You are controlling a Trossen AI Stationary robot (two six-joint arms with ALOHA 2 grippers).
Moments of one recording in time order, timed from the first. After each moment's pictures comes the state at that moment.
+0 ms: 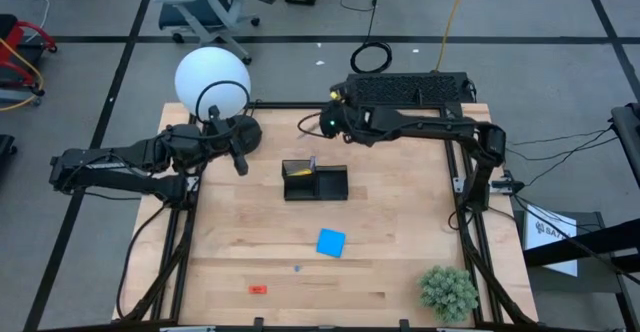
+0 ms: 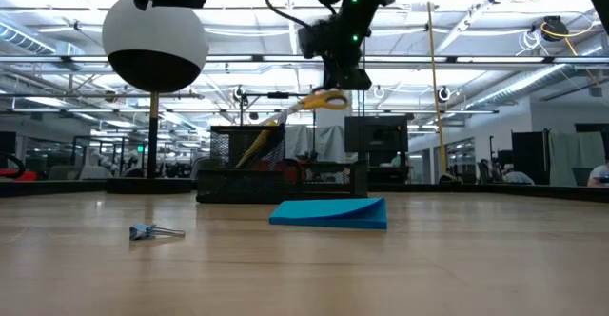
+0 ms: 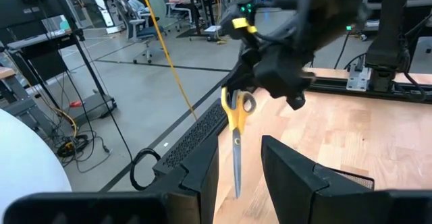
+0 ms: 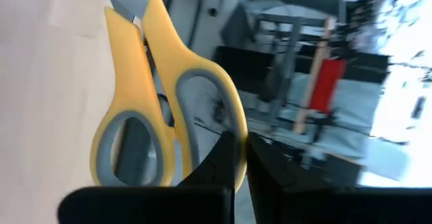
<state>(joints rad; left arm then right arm) 0.09 0.75 0.76 -0.20 -0.44 0.07 -0.26 1.83 1.55 -0.54 0.80 -0.98</state>
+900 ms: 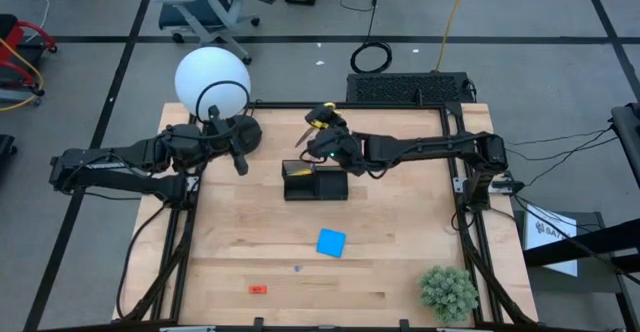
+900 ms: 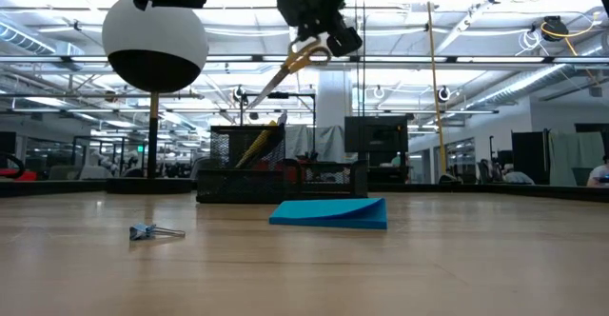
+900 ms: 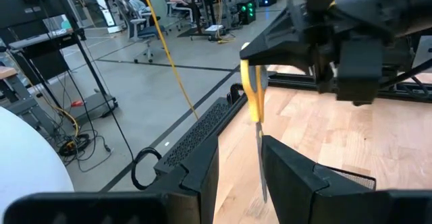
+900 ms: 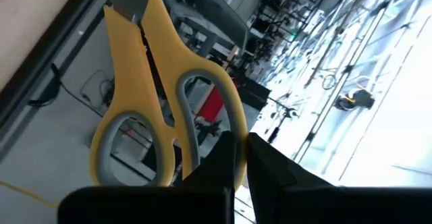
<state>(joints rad) 0.09 0.75 0.76 -0.21 -0.45 0.07 -0.04 1.83 1.55 -0.18 1.08 -1.63</state>
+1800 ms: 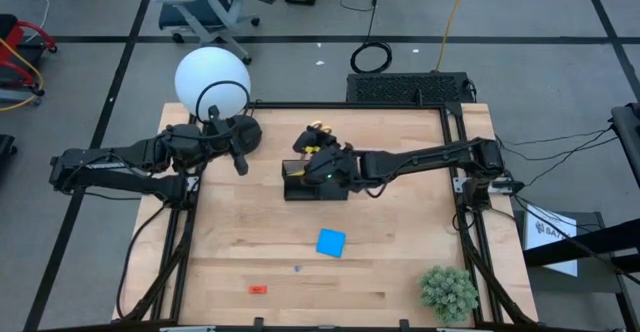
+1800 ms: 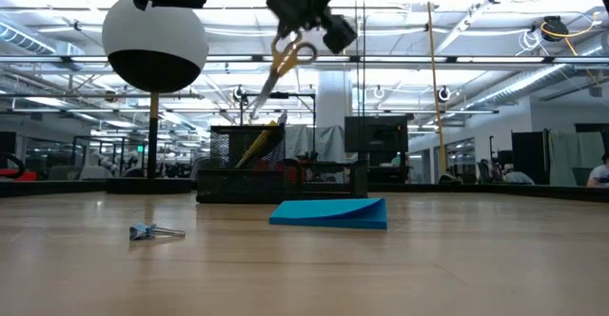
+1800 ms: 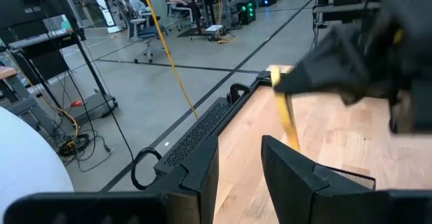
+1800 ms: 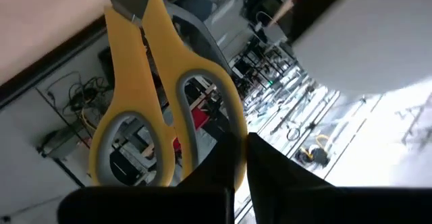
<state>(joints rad) 0.09 0.75 0.76 -0.21 -0.45 0.07 0.05 1.88 1.55 -0.15 1.02 -1.84</state>
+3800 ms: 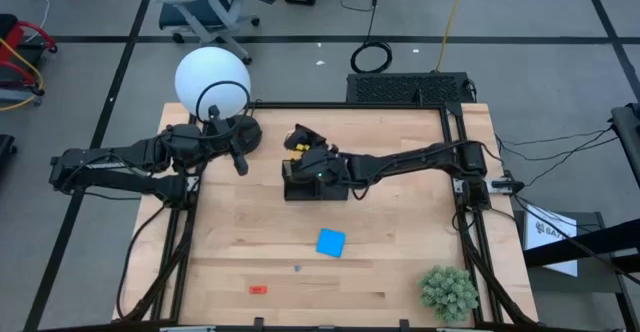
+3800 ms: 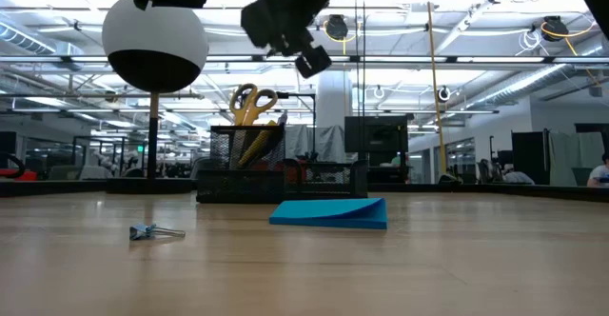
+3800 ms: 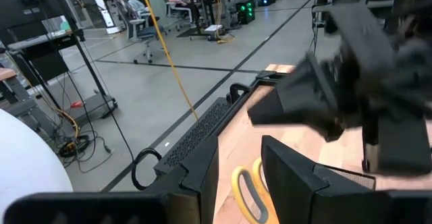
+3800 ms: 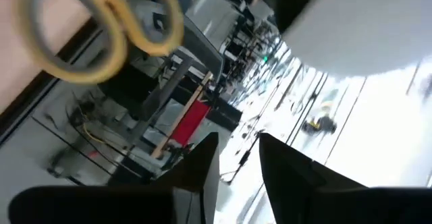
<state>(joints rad) 0.09 0.75 0.76 -0.21 -0.44 0.08 0.02 1.99 1.55 0.13 1.03 -1.83</state>
